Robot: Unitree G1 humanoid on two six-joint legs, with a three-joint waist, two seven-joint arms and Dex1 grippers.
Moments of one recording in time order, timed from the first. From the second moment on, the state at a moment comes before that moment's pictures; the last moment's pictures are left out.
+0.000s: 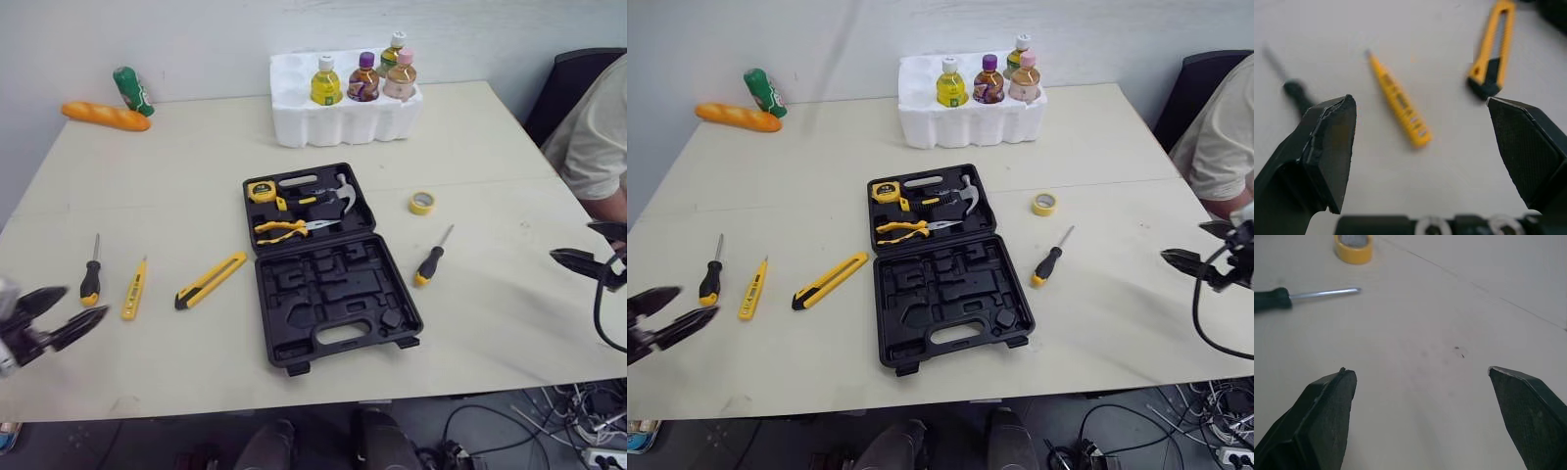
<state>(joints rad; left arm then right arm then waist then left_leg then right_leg) 0.22 0.88 0.71 -0.18 -0.56 0.57 -0.86 -0.35 -1.08 -0.34 0.43 0.33 0.24 1.10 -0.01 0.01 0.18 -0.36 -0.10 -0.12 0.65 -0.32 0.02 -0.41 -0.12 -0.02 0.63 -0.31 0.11</state>
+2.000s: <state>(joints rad) -0.42 0.63 -0.07 0.01 -0.20 0.58 -0.83 -0.42 -0.58 0.04 -0.07 0.18 0.56 0.98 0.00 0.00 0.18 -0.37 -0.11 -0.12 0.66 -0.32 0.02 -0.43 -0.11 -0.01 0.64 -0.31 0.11</state>
